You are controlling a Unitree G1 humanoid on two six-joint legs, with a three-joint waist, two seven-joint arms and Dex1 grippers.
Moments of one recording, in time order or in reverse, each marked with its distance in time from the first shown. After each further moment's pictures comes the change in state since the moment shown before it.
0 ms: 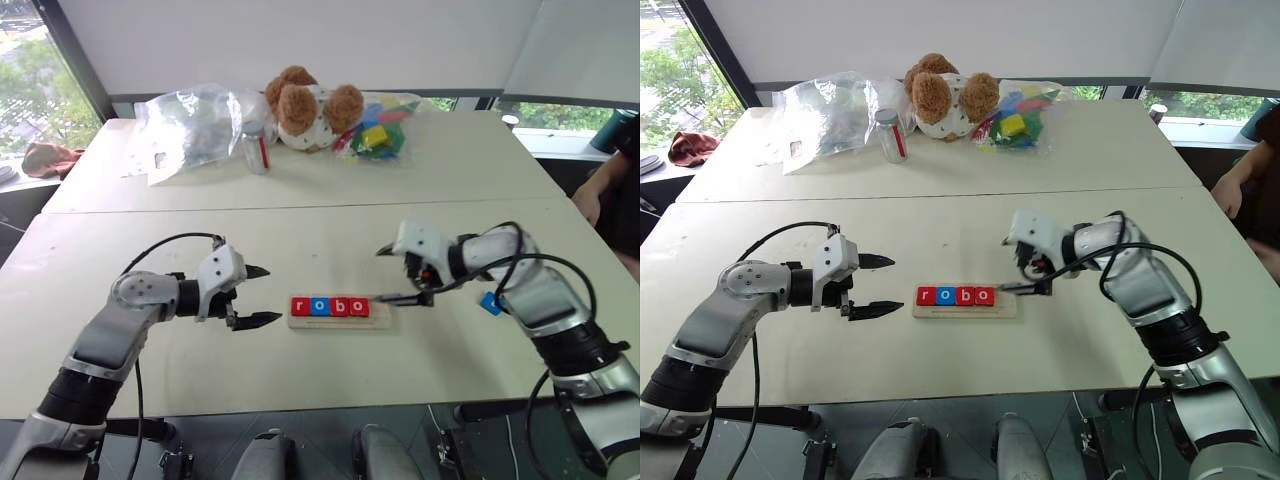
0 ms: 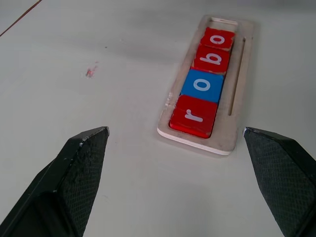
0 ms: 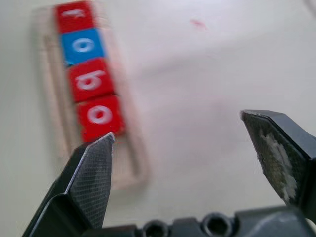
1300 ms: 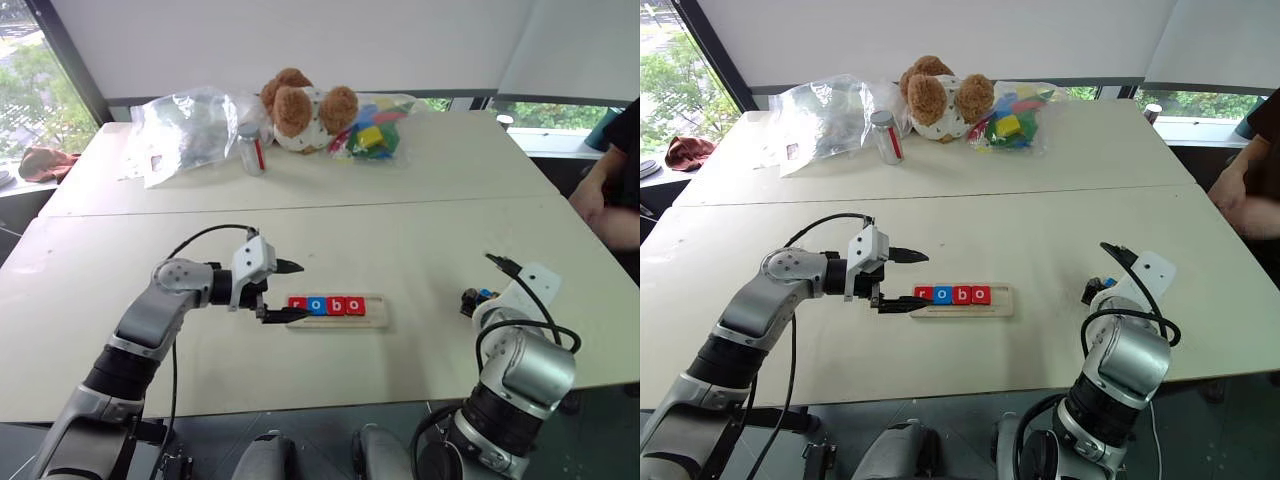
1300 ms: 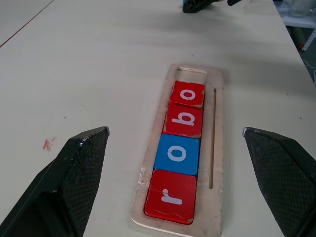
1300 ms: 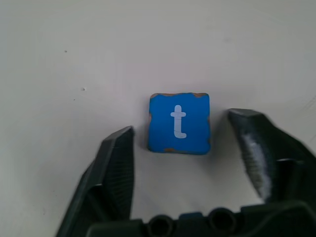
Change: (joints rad) left arm -0.131 -0.116 -0.102 0.135 0.040 -0.061 -0.047; right arm 0.161 0.836 -0.640 -0.435 -0.183 0.726 -1.107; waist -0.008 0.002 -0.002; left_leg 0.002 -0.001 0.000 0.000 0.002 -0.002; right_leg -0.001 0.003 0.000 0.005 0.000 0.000
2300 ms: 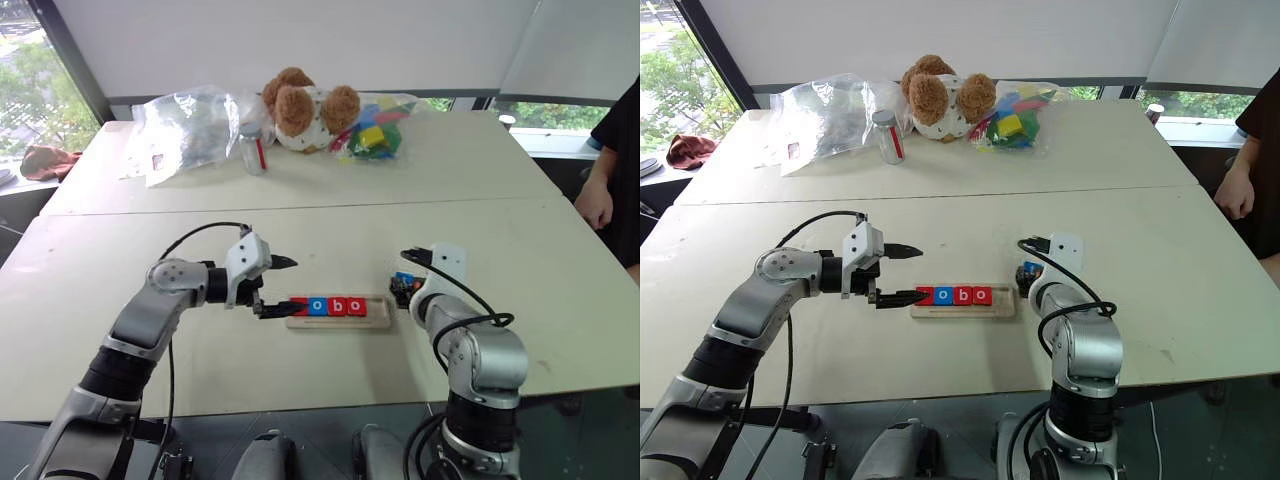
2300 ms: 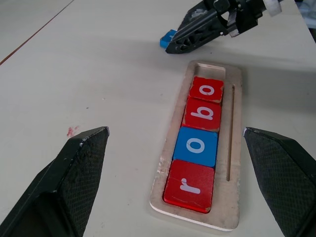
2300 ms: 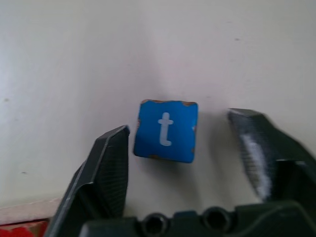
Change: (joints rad) left arm 0.007 0.004 0.021 0.008 0.000 -0.003 0.037; right arm 0.058 -0.087 0.385 0.048 0.163 -0.025 0.111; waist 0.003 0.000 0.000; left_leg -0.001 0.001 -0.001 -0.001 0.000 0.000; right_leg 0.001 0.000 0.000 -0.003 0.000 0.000
